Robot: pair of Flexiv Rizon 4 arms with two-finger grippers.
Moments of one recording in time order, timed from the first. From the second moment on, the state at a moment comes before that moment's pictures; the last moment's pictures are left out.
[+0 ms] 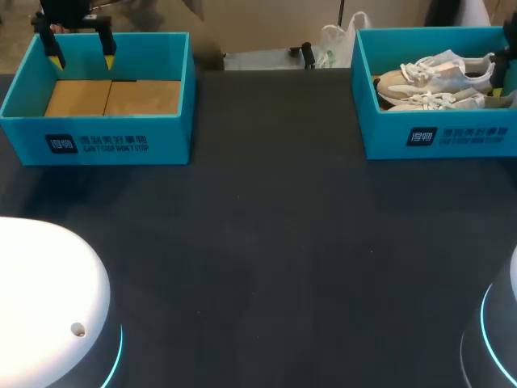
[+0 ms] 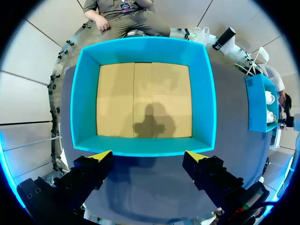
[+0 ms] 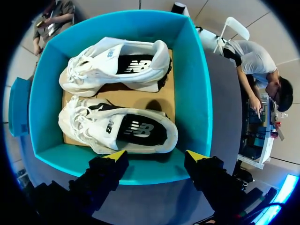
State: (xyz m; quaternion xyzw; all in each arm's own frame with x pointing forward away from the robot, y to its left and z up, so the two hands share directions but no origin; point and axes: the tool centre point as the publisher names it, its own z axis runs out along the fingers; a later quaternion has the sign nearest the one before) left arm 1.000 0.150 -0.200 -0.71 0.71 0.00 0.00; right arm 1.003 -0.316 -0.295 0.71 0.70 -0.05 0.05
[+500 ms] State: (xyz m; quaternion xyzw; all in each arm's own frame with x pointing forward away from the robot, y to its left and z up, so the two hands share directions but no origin) left arm 1.000 0.150 -0.200 -0.71 0.71 0.00 0.00; right arm 1.009 -0.324 -0.319 0.72 0.69 -0.05 0.03
